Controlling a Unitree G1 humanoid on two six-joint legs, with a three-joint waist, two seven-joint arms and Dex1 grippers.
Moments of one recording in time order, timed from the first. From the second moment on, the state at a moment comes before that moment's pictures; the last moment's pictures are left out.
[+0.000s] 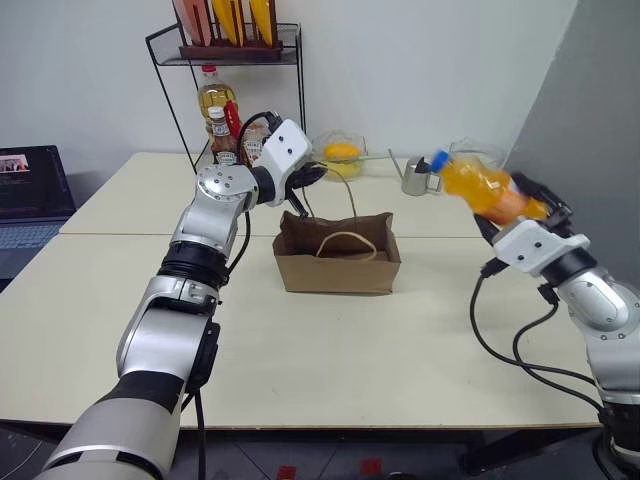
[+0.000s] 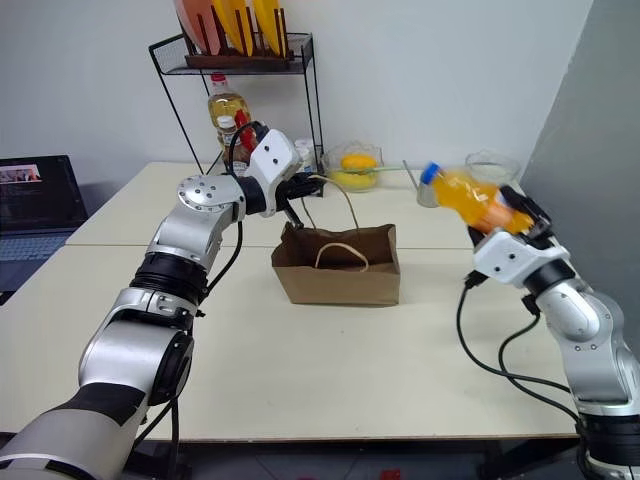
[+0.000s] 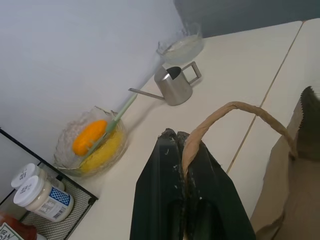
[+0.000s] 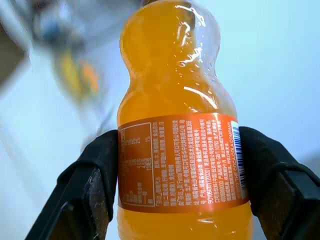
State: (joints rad) left arm -1.24 0.45 -0.11 0.76 0.00 0.04 -0.82; right arm -0.32 -0.68 -0.17 -0.19 -0.33 0.00 0.41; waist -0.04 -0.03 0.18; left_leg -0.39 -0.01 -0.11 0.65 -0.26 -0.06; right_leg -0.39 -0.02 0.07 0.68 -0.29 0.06
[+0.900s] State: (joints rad) left arm -1.24 0.45 -0.09 0.75 -0.01 0.05 -0.83; right arm -0.39 -0.75 -0.05 -0.13 -0.03 0.37 0.82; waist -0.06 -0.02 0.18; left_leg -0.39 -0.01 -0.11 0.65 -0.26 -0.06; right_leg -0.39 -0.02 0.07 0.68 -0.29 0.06
